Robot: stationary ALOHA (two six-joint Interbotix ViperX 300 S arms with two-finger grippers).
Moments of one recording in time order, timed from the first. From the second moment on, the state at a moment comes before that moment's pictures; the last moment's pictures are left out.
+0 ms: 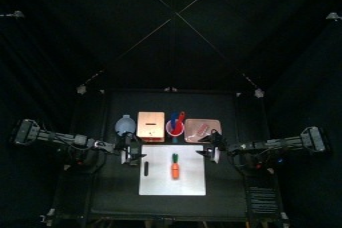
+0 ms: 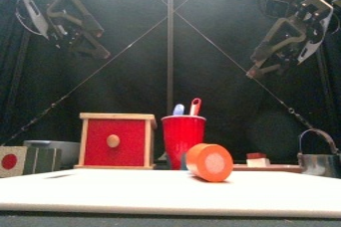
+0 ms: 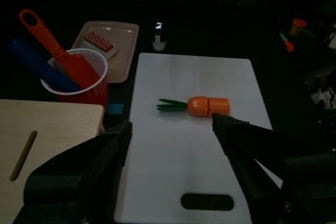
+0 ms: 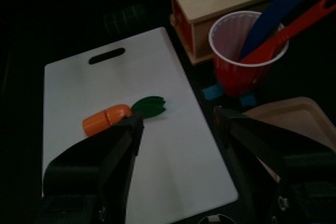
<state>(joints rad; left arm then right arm) -0.09 -0.64 1.02 1.52 0.12 -1.60 0.04 -0.68 1.08 -1.27 0.18 1.53</state>
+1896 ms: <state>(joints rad) -0.19 0.38 0.15 0.27 0.69 -1.62 0.03 -0.67 1.17 -1.20 0.18 1.53</state>
